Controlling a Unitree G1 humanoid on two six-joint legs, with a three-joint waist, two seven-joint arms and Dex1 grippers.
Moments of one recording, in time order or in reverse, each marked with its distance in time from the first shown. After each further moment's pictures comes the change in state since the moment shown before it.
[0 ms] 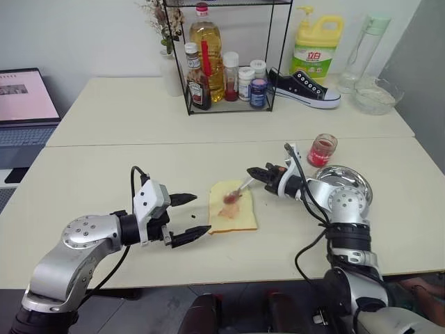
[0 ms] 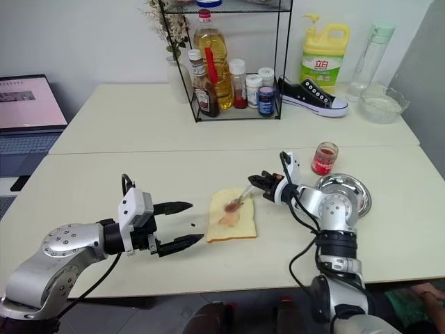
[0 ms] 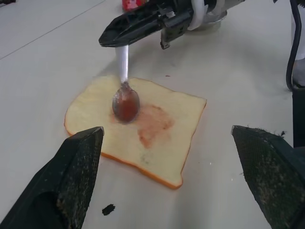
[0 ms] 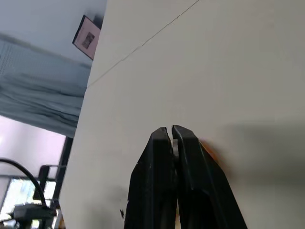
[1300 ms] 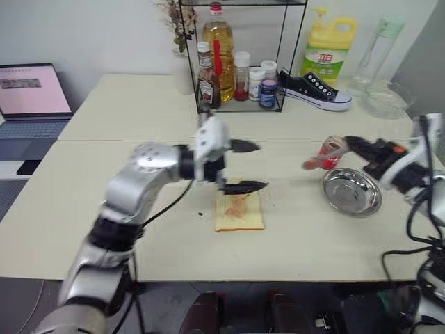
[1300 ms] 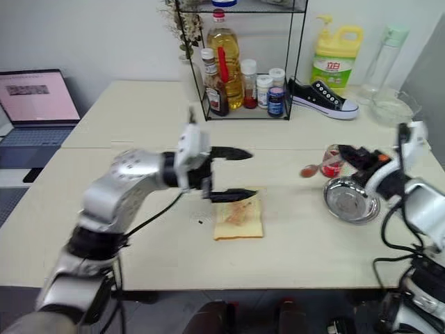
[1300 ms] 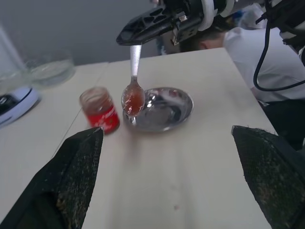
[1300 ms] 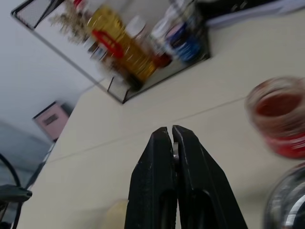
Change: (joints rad) left arm -0.740 -0.304 -0.364 0.414 0.141 -0.143 -0.156; right arm 0.235 -0.484 -0.405 -0.464 0.723 -0.045 -0.559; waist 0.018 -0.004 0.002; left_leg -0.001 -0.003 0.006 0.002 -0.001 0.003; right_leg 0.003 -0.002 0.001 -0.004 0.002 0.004
